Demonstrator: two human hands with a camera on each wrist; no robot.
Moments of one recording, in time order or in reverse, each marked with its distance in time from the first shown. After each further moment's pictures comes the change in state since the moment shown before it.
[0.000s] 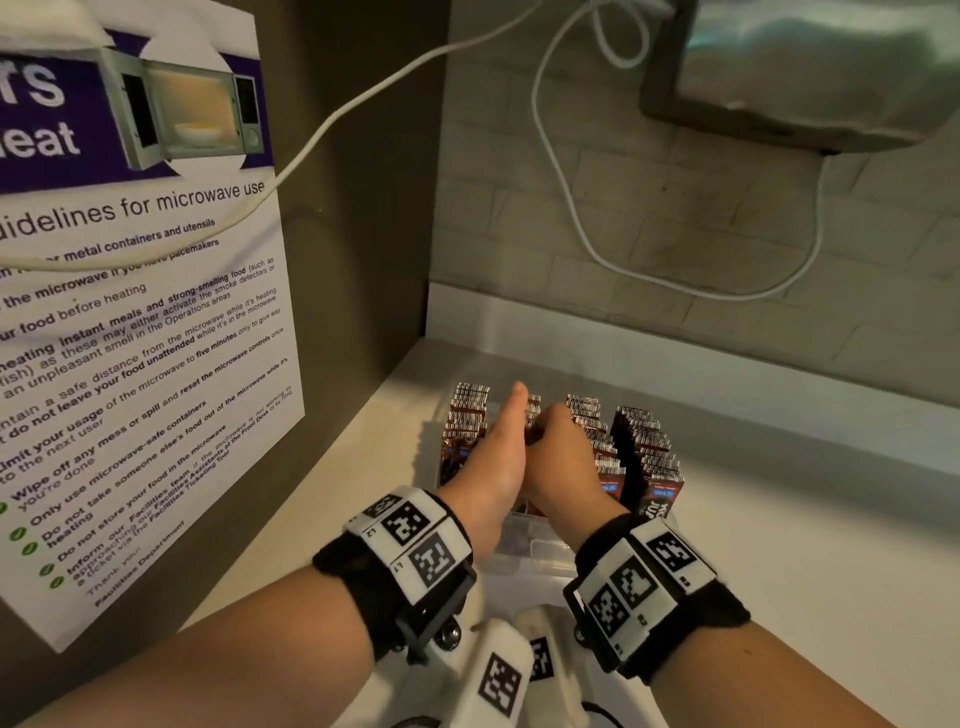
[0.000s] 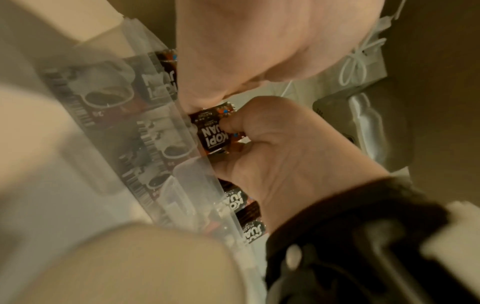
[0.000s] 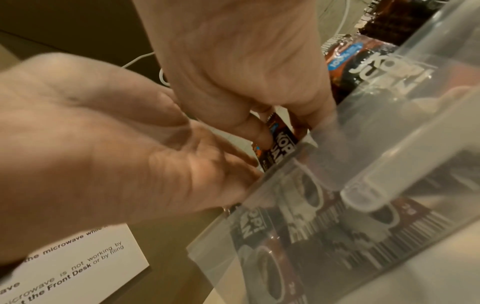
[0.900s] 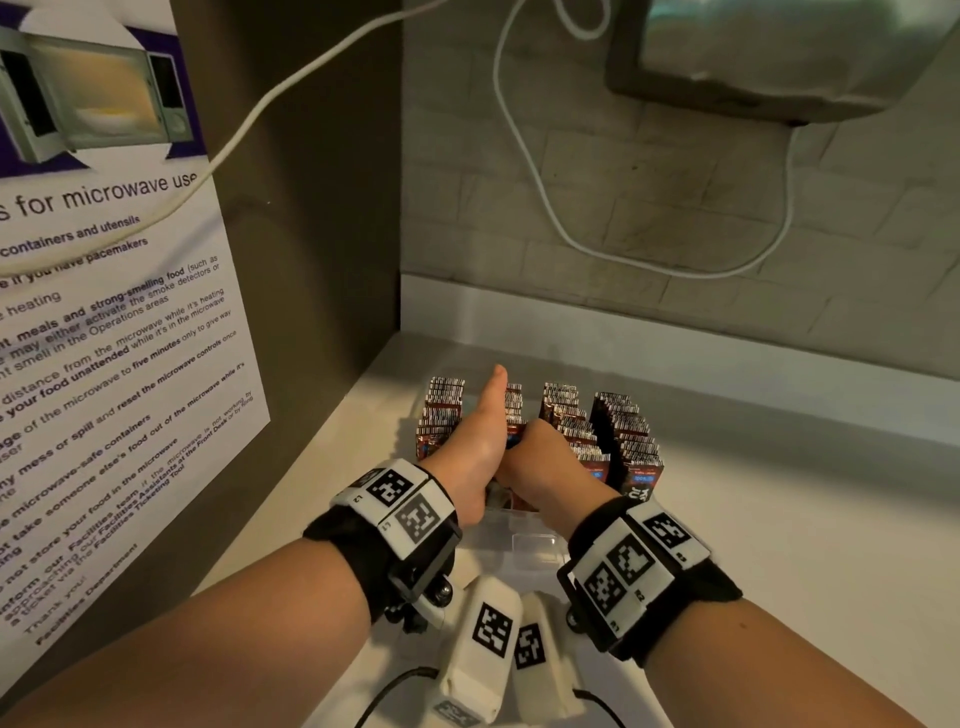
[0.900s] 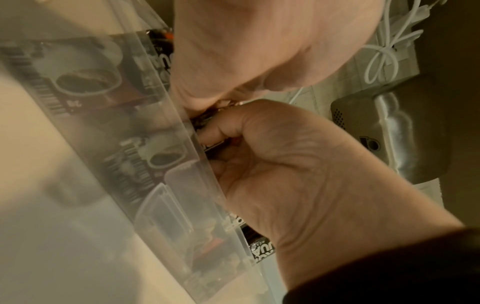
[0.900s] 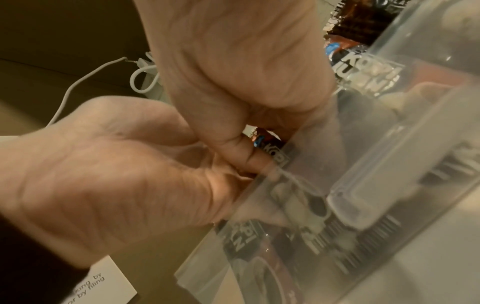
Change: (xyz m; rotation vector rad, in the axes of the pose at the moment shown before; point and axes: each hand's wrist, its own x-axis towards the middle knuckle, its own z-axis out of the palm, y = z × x) left_hand 0.030 0.007 0.008 0.041 0.036 -0.102; right_hand 0.005 0.007 -0.008 0.025 -0.238 0.130
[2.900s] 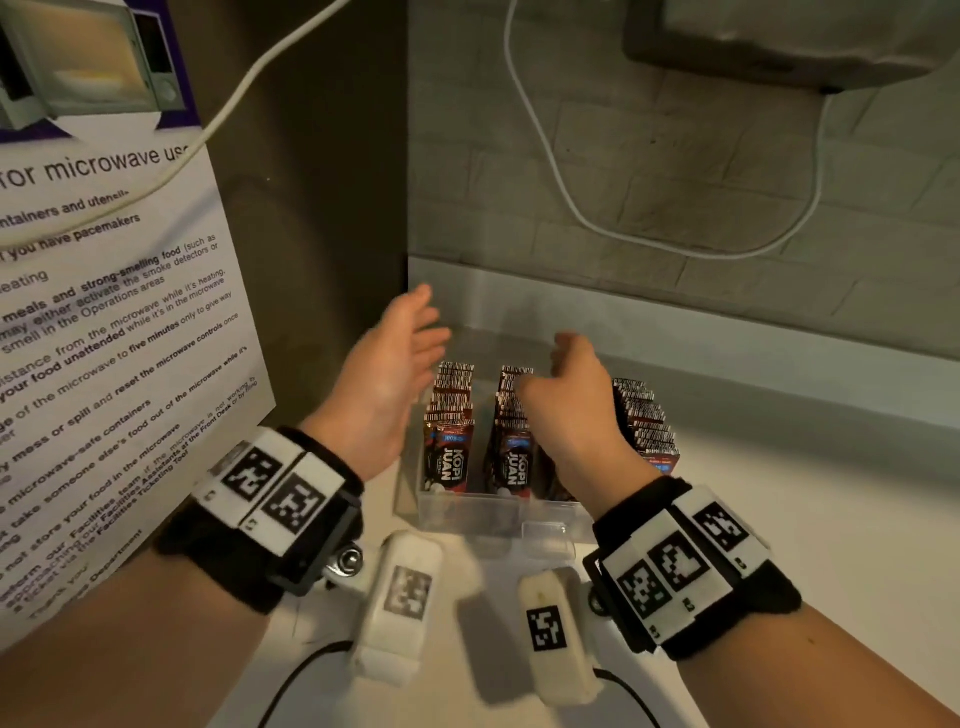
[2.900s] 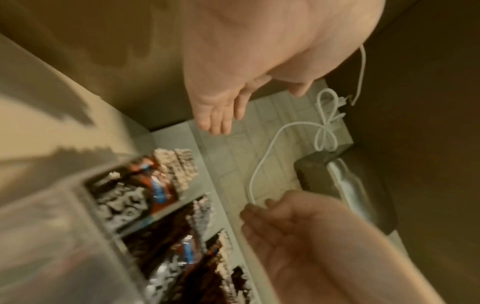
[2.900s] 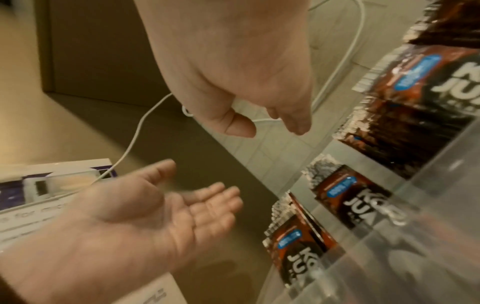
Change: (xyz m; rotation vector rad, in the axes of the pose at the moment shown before) left_hand -0.025 0.032 -0.063 -0.128 0.096 0.408; right_hand -0.022 -0.030 -0.026 0.308 0.227 -0.219
